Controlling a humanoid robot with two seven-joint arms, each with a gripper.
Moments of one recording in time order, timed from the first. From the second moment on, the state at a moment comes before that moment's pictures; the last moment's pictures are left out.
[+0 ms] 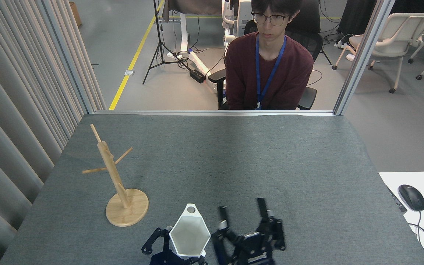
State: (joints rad) left arm 0.19 -0.05 -0.25 -1.64 -1.92 -0.25 0.35; right arm 0.19 0.20 0.36 -1.74 1.42 -0.03 -0.60
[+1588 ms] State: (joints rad) left arm -0.10 -0.08 0.38 -1.41 -2.22 -0.04 0.39; right arm 0.31 0.11 0.14 -1.55 1.52 0.16 -0.45
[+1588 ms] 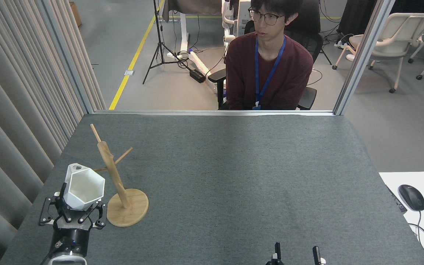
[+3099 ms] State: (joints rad) left arm 0.05 -0.07 0.38 -1.49 -2.19 -0.10 0.45; right arm 0.31 0.11 0.14 -1.53 1.52 0.15 -0.47
